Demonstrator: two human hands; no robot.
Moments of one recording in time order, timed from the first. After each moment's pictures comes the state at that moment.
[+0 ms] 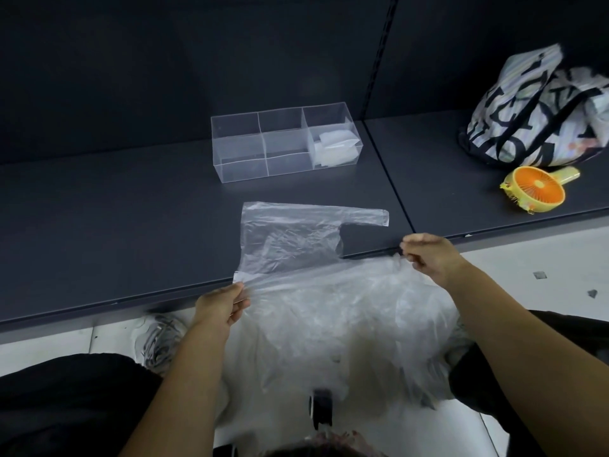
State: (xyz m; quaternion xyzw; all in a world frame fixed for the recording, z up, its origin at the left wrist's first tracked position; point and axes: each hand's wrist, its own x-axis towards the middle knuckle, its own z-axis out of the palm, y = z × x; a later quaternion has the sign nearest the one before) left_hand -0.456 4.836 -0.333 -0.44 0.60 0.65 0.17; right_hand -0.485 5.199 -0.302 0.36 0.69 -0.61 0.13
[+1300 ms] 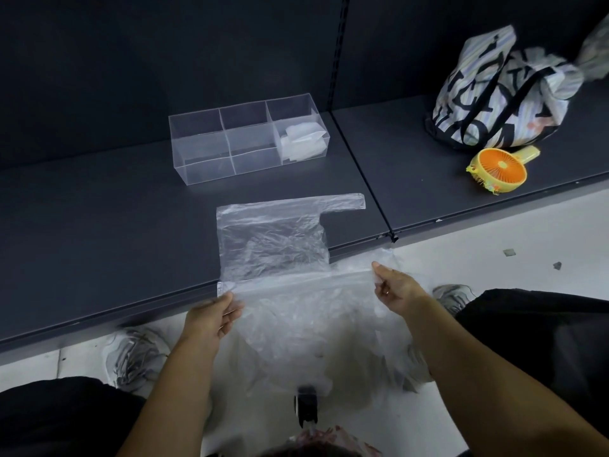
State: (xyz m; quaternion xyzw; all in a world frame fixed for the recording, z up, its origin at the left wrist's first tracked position) left_hand -0.444 4.859 -0.339 -0.40 0.62 0.63 0.24; right_hand -0.434 5.193 -0.376 0.50 0.45 -0.73 0.11
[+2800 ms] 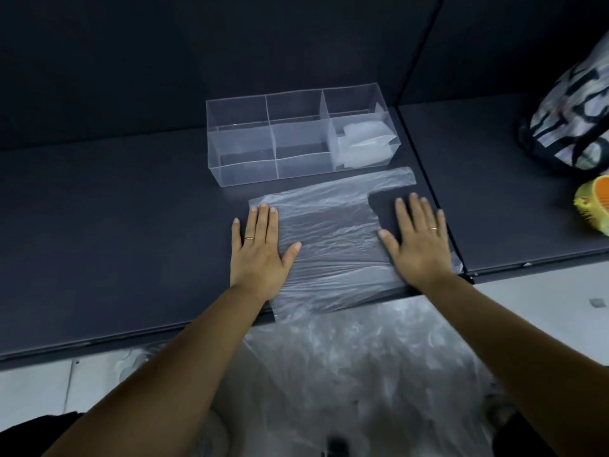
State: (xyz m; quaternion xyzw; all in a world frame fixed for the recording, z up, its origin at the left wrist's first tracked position) left_hand -0.580 4.872 -0.377 0.08 0.99 0.04 0.09; right_hand -0.570 5.157 -0.371 0.05 1.00 -0.03 0.04
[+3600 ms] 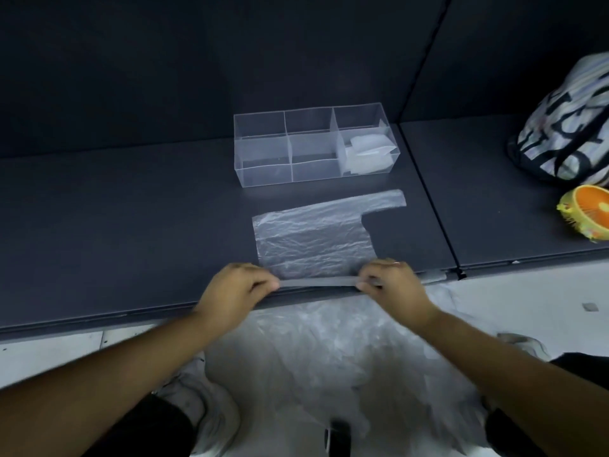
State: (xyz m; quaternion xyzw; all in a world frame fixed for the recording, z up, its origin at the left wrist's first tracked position) left_hand -0.504 4.810 -0.299 0.18 0.93 0.30 0.07; right_hand -0.494 5.102 -0.320 -0.10 0.96 -0.24 0.06
